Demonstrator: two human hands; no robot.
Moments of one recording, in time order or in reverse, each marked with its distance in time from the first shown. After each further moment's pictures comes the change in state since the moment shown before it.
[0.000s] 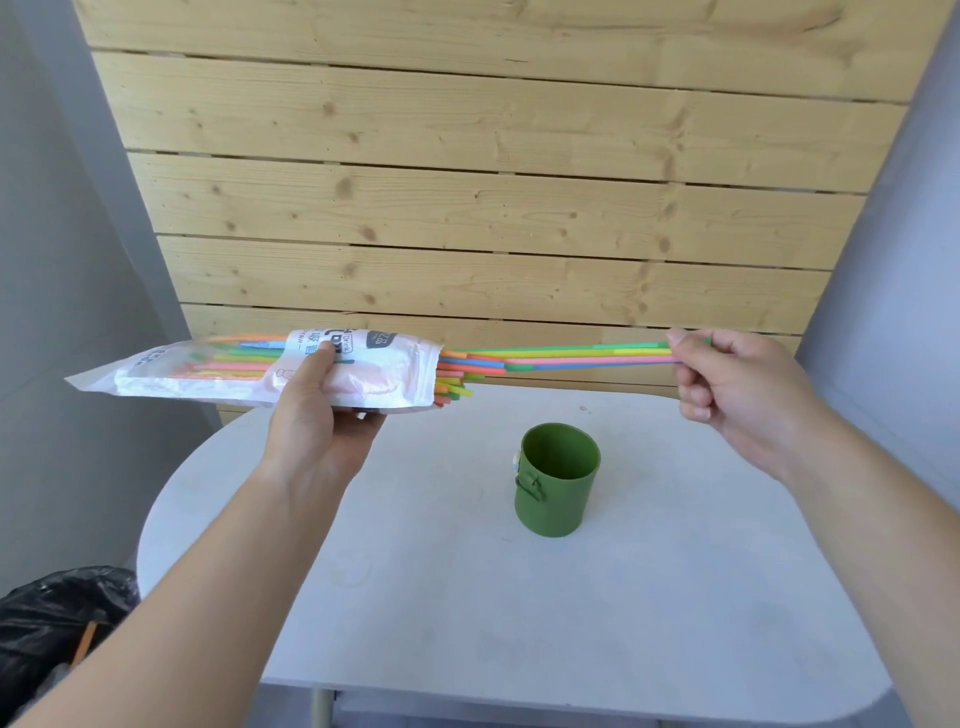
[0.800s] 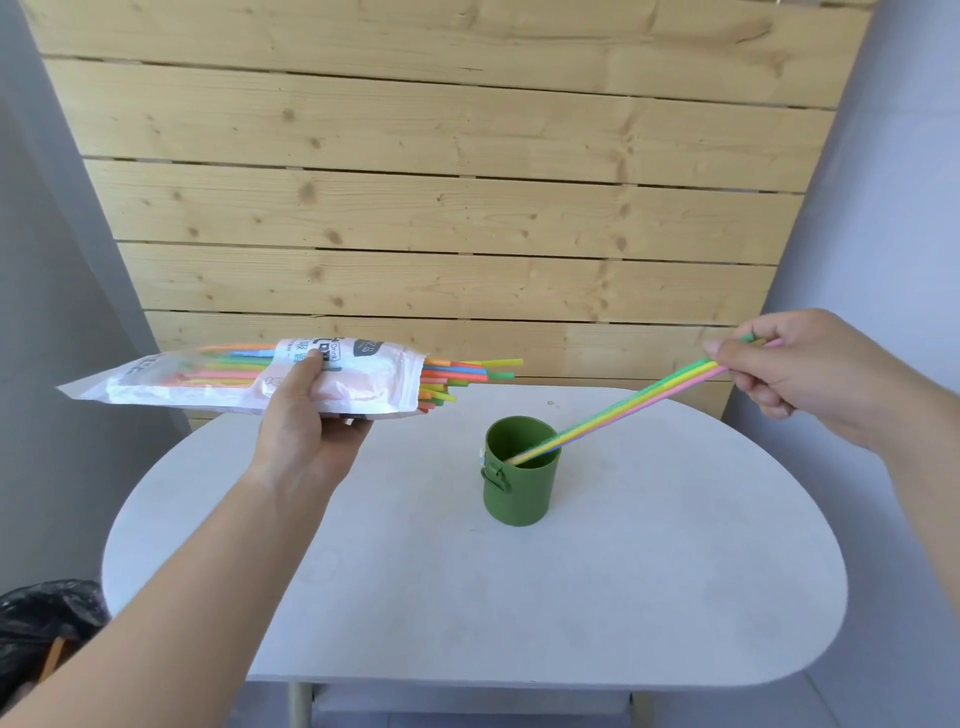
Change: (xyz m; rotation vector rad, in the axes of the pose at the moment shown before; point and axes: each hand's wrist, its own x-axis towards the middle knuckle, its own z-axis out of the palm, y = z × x) left_hand -0.013 -0.015 0.007 0.025 -0.015 -0.034; right_hand -0.017 -0.038 -0.076 -0.566 -0.018 0.015
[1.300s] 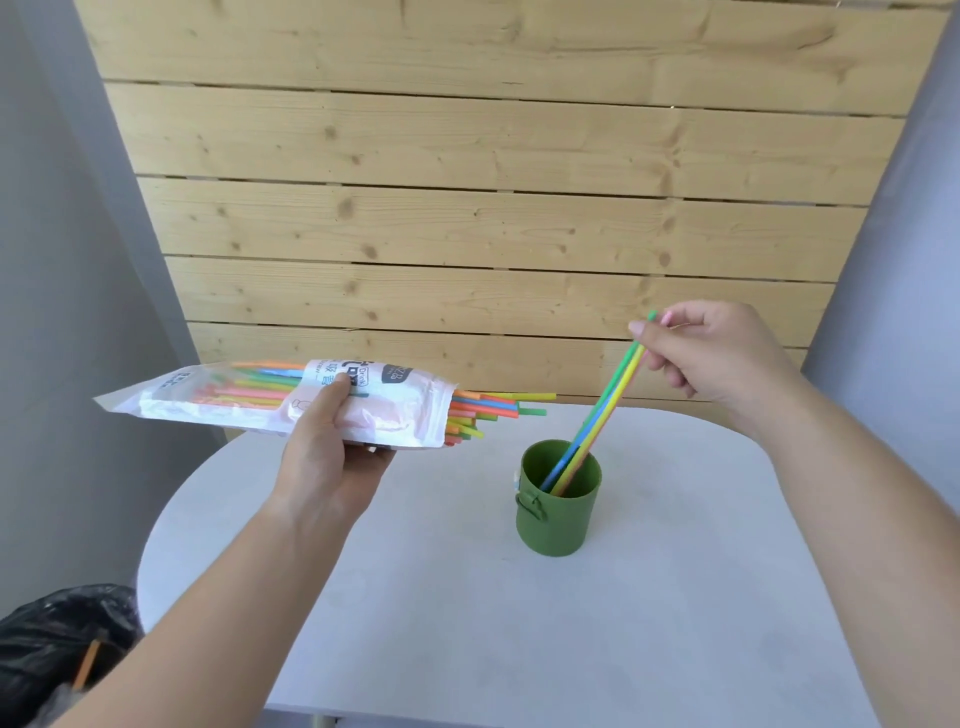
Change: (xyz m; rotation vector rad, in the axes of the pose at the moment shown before) left_hand 0.001 0.005 -0.009 0.019 -0.056 0.035; right_hand 0.046 -0.036 0.085 0.212 0.092 -0.105
